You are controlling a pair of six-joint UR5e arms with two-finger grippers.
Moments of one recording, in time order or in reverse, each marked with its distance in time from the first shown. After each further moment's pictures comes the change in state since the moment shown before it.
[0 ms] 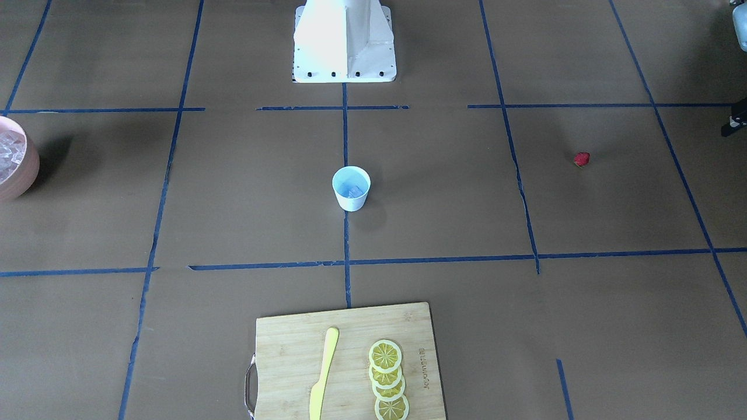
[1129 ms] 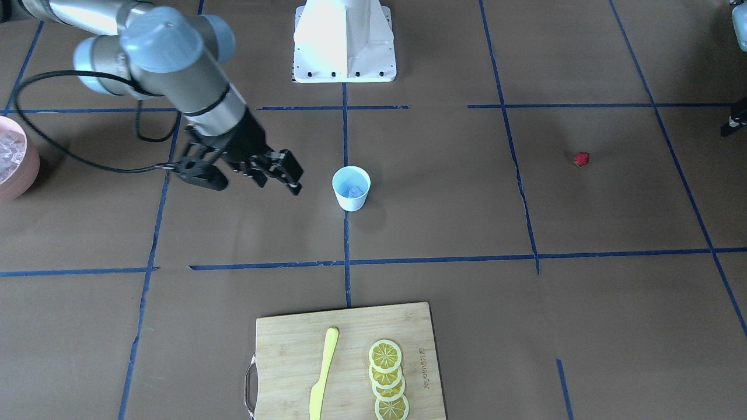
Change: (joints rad) left arm 0.000 0.000 -0.004 0.000 0.001 0.001; right arm -0.482 0.809 -0.150 -0.016 -0.134 1.117
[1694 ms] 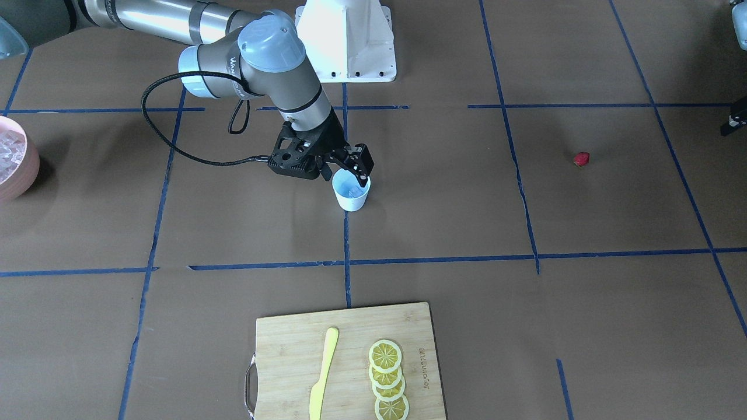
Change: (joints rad) left arm 0.000 0.000 -0.007 0.000 -0.001 -0.003; right arm -0.235 0.271 -0.219 0.009 -0.224 0.132
